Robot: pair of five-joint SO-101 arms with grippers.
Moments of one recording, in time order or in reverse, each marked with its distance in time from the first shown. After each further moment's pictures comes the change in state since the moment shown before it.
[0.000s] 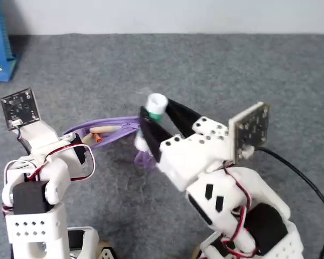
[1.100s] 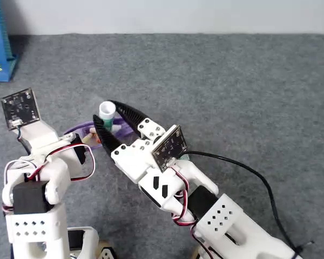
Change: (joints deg) left arm 0.1 0.0 0.0 0.0 0.0; right arm -7.6 12.8 29.2 -47.3 14.0
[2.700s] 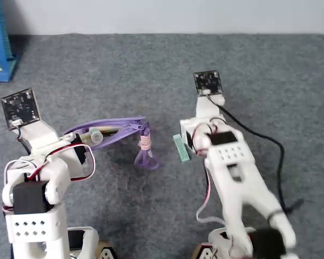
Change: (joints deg) left arm 0.0 0.0 0.0 0.1 0.0; right arm 34.7 36.7 -18.8 40.3 -5.6
